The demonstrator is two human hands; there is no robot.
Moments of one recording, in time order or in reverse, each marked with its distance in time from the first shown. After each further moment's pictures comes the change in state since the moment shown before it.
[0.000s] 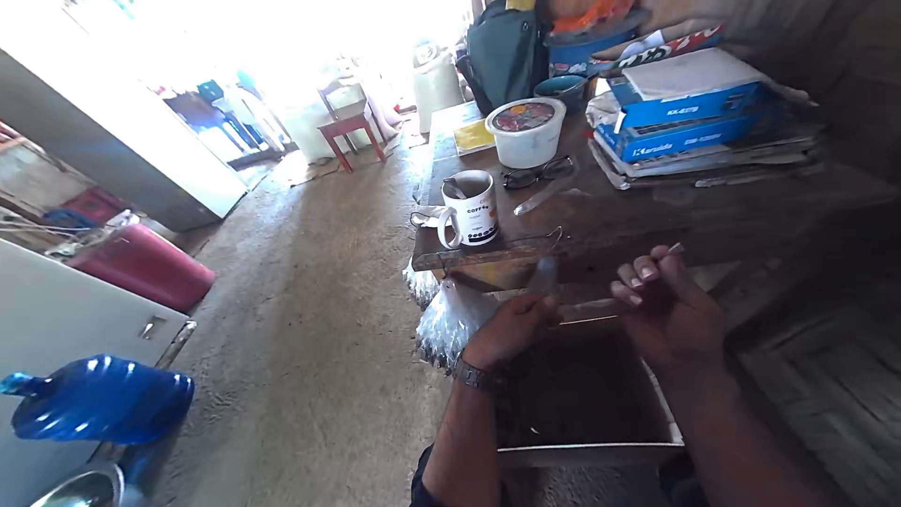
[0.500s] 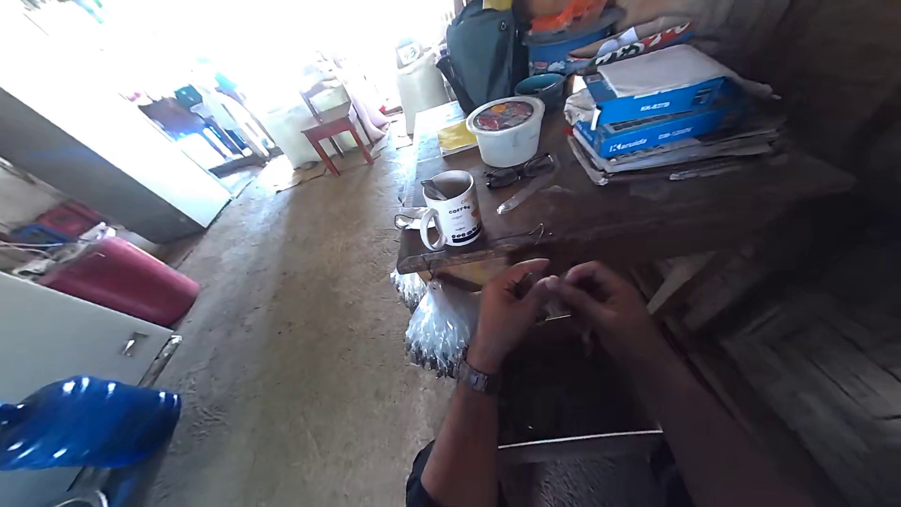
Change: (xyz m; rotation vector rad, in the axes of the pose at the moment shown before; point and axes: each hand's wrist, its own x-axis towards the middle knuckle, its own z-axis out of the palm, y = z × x) left_hand 0.014 0.022 0.020 0.099 0.417 0.267; right_hand -0.008 0.014 -0.005 -0.874 -0.254 0.049
